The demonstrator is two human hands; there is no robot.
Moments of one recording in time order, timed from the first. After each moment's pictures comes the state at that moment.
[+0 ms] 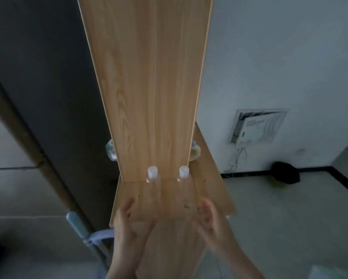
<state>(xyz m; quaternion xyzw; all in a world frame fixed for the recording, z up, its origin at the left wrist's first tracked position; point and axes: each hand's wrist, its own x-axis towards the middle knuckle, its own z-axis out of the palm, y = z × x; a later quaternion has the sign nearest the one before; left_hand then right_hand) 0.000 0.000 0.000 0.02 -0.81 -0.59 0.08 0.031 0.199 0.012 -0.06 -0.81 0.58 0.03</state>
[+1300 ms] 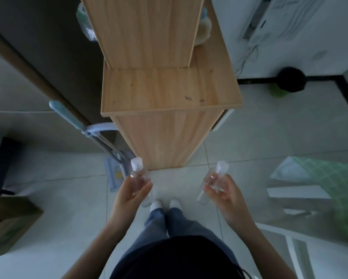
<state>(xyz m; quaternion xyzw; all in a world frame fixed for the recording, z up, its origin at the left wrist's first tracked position) 0.132 -0.031 -0.072 0.11 -0.71 -0.68 -0.17 0.179 0.202 -0.055 -0.24 -0.74 0.63 -0.09</state>
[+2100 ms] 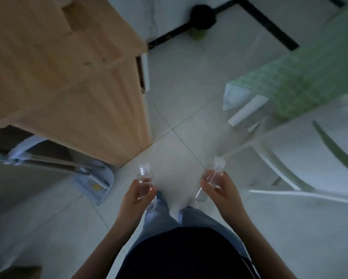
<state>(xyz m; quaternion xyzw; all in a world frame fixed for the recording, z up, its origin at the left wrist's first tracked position) 0.193 -0.004 -0.097 -0.10 -0.76 -0.52 -0.37 0.337 0.165 -0.073 -0.47 -0.65 0.59 0.07</state>
